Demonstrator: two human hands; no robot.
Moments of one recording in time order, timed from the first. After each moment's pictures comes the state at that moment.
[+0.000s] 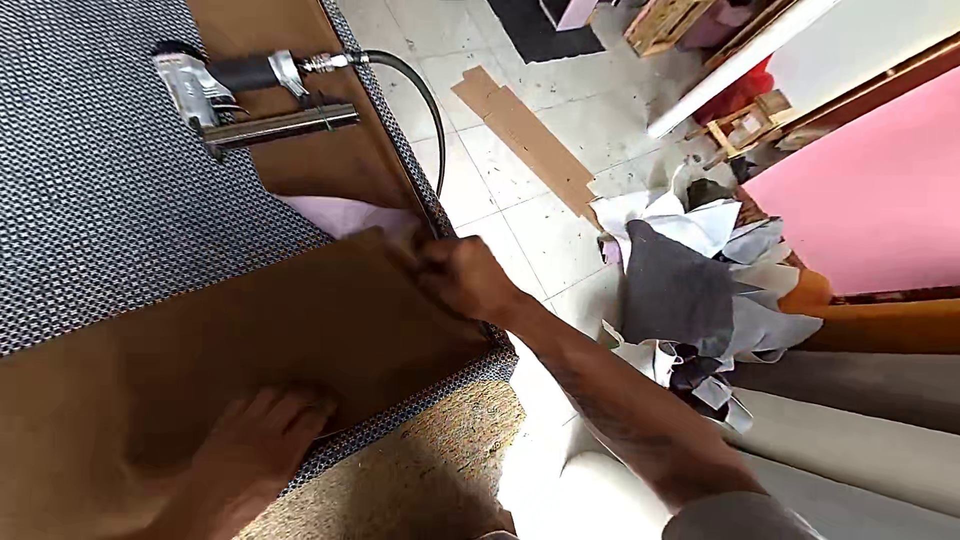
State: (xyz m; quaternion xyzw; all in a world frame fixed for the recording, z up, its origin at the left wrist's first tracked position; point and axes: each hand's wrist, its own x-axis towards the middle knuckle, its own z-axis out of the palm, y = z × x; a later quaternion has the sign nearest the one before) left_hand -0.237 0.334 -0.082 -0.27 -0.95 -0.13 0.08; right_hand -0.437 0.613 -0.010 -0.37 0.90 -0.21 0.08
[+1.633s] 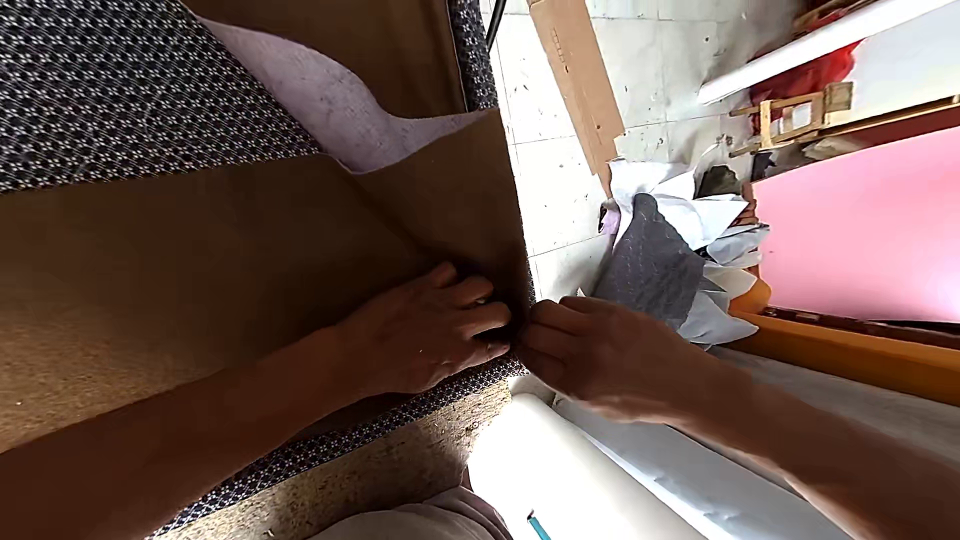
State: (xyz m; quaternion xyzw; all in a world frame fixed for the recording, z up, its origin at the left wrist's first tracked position) left_hand -0.376 0.473 -0.105 -0.51 -0.83 -0.23 -0.03; right_hand -0.417 0.714 -0.013 -0.64 0.74 -0.01 0.19
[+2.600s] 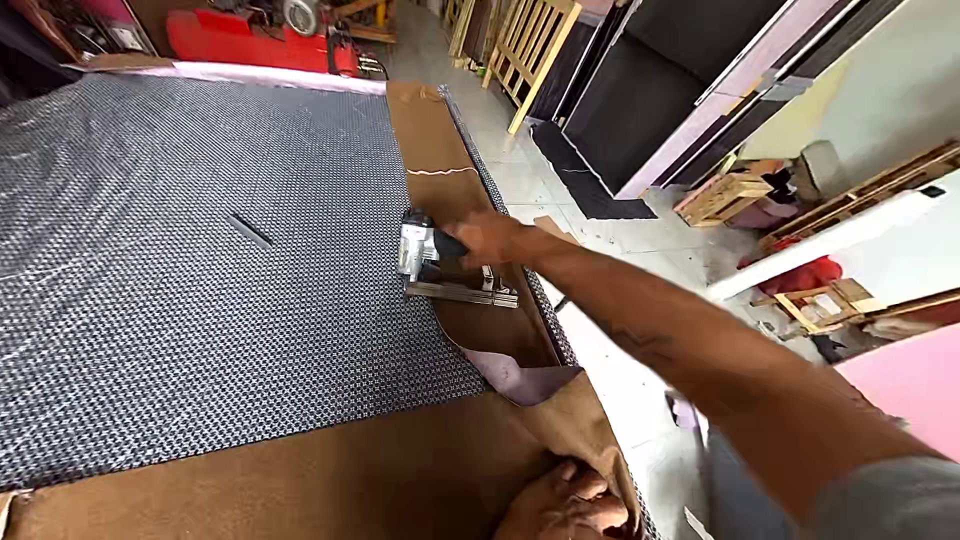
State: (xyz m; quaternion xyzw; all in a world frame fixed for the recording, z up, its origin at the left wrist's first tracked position) left_hand -0.367 0.441 -0.063 -0.43 -0.82 -0.36 0.09; right_hand -0.688 0.371 0.033 -0.49 0.86 0.10 0.11
